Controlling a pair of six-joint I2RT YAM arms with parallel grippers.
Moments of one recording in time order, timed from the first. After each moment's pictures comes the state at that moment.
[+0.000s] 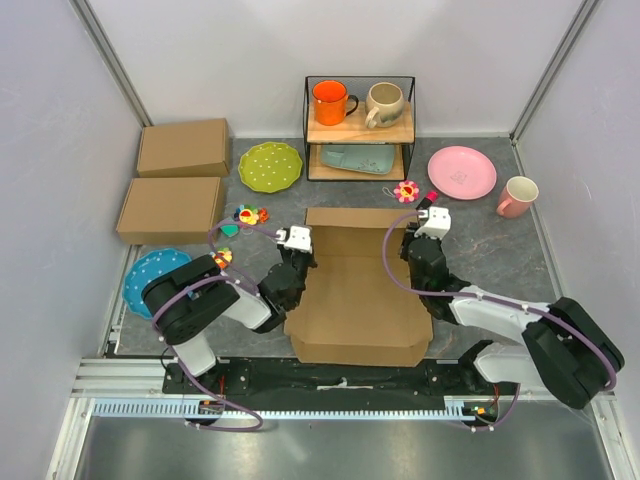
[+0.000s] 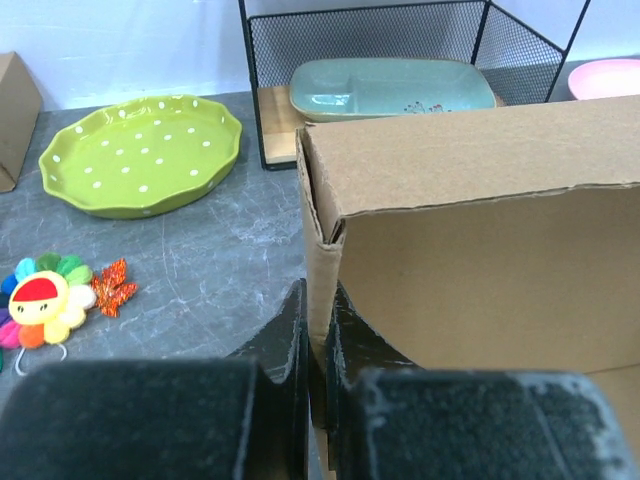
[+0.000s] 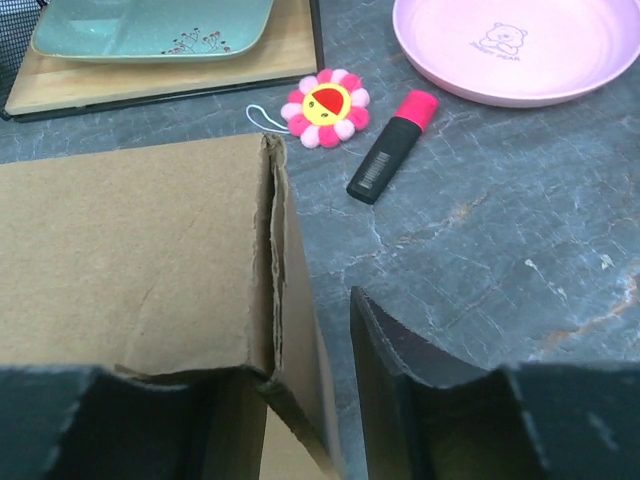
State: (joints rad) left arm -0.90 1.73 0.41 1.43 -0.70 0.06; right arm 0.63 1.27 0.40 0.59 0.70 0.28
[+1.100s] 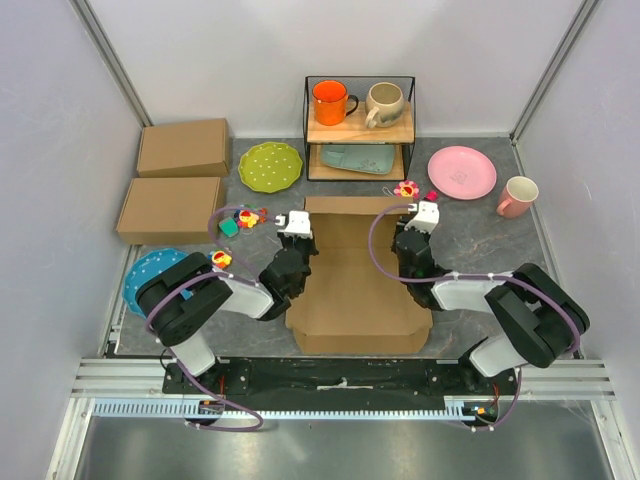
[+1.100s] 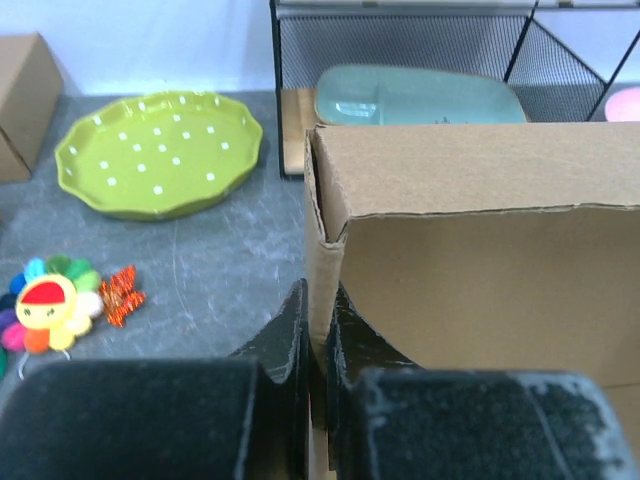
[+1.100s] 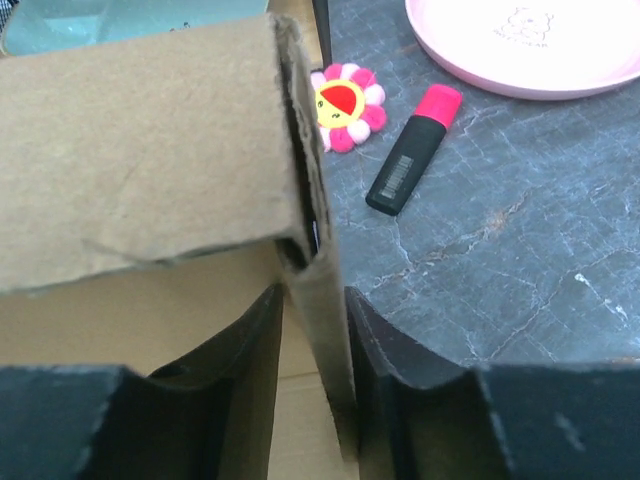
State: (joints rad) left arm -0.88 1.69 0.54 1.23 -0.76 0.01; right arm 0.62 1.49 0.48 0.72 0.71 0.30
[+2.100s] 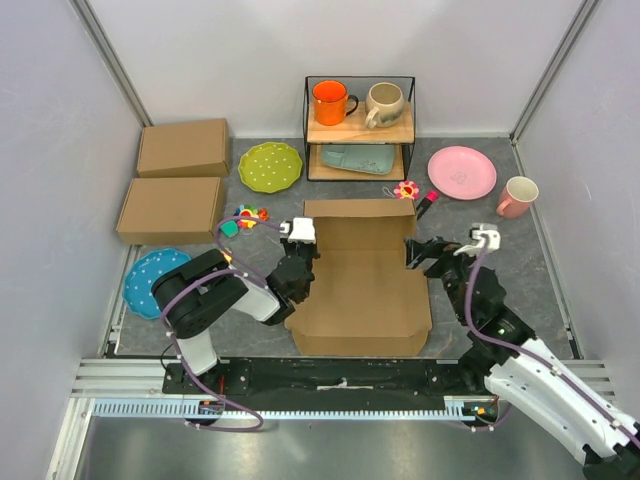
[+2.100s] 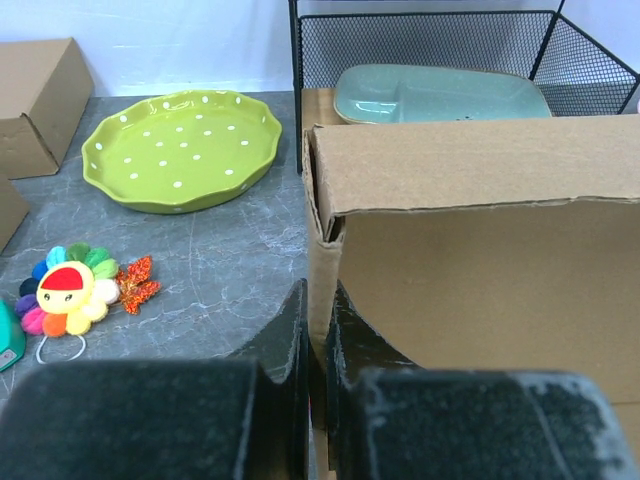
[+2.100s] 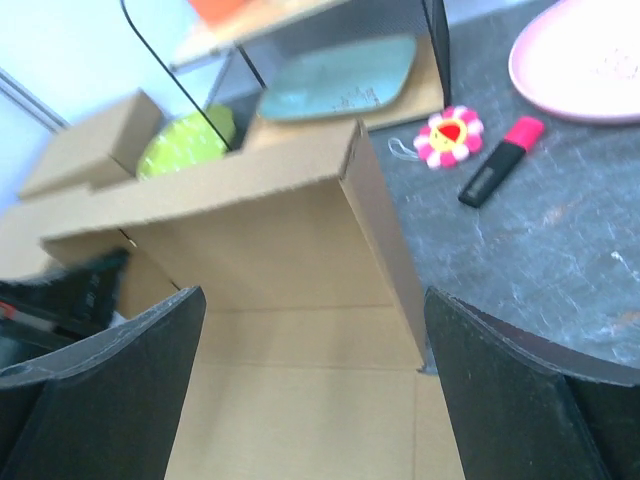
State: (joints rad) left arm -0.91 1.77 0.52 1.36 -0.84 0.05; right arm 0.65 0.55 0.37 0.05 0.45 0.48
